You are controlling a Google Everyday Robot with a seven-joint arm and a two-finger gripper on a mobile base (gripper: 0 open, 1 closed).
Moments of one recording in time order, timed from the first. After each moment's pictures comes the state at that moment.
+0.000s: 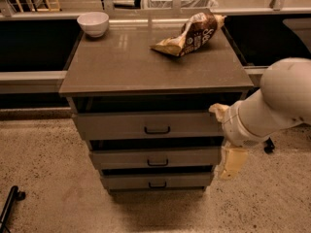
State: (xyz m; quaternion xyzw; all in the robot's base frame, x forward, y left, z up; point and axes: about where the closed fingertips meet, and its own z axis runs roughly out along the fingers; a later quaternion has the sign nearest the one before) arm 0.448 -0.158 0.772 -0.69 0.69 0.02 0.20
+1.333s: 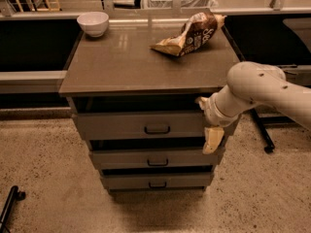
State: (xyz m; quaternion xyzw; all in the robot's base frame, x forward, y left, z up) arm 0.572 -0.161 0.684 -0.72 0.67 0.02 0.20
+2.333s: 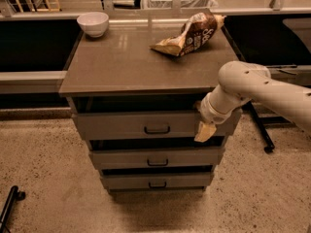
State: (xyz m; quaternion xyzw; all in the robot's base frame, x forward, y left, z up) arm 0.599 -0.159 0.649 -0.70 0.69 0.05 0.17
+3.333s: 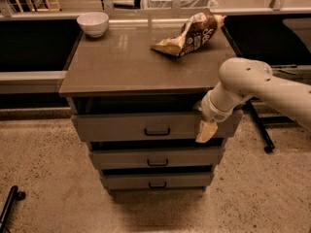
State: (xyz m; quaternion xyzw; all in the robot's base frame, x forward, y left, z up) arm 0.598 -0.159 0.659 -0.70 0.69 0.05 0.17
